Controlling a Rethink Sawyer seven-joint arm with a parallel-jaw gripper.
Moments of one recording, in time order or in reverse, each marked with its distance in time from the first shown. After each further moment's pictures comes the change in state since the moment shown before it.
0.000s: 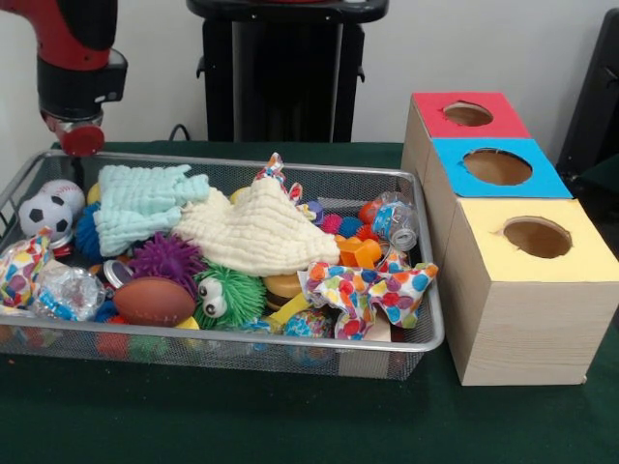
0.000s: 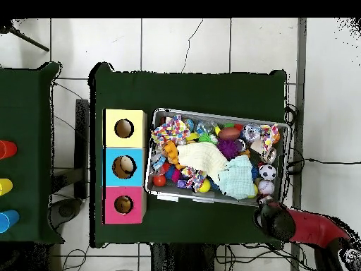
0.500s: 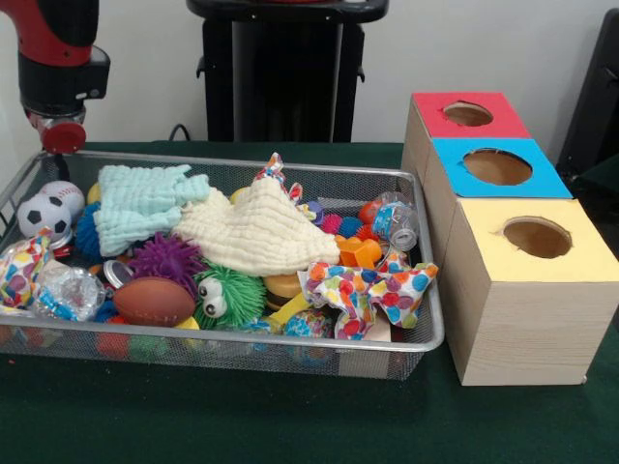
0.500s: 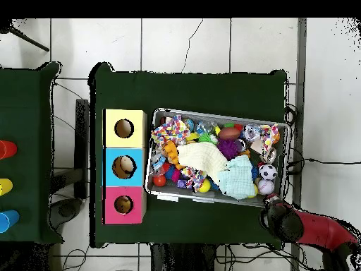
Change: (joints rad) arm -0.032 -0.048 0.024 0.013 0.003 0.039 0.000
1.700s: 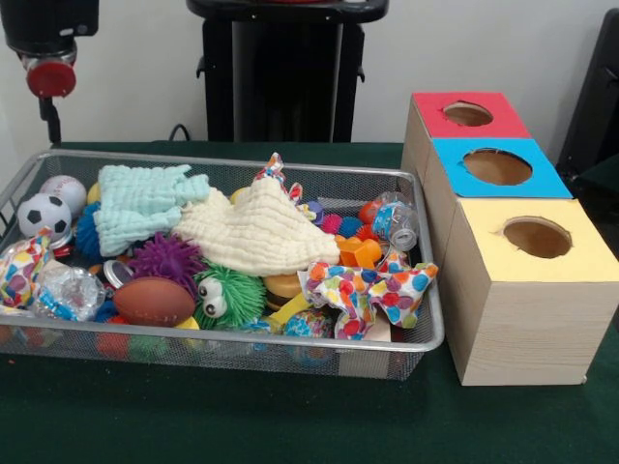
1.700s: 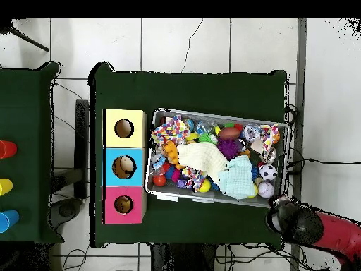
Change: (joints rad) arm -0.101 -0.208 0.176 0.104 0.066 0.243 0.000
